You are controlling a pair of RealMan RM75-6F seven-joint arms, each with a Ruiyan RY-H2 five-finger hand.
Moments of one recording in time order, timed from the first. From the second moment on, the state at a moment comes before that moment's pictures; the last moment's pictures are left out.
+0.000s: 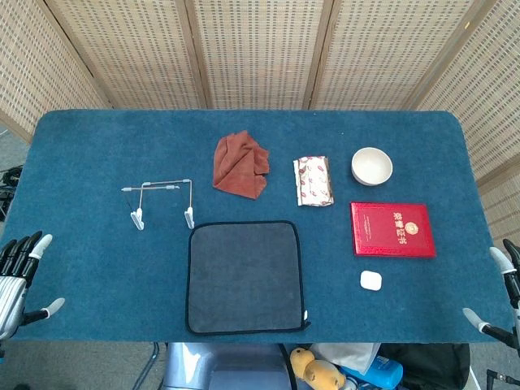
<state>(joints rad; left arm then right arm) -0.02 -1.05 0.02 -1.74 1.63 1.56 0.06 -0.07 -0.99 0.04 -1.64 -1.70 1.77 0.21</state>
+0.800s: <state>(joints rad) -0.15 -1.13 0.03 -1.60 1.81 1.47 0.03 -0.05 -0.99 0.05 -1.65 -1.66 1.73 0.17</state>
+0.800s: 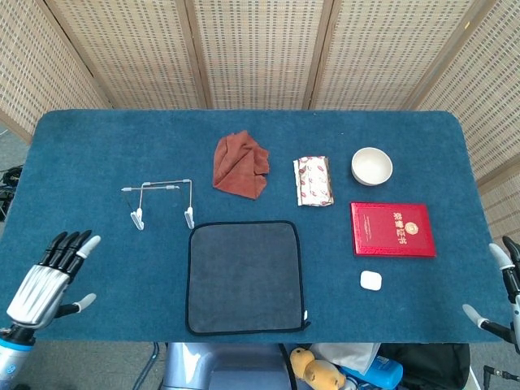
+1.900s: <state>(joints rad) -0.51 -1.69 0.10 -0.74 2.03 1.43 -0.19 -0.04 -0.99 0.06 -1.66 -1.62 1.69 0.17</state>
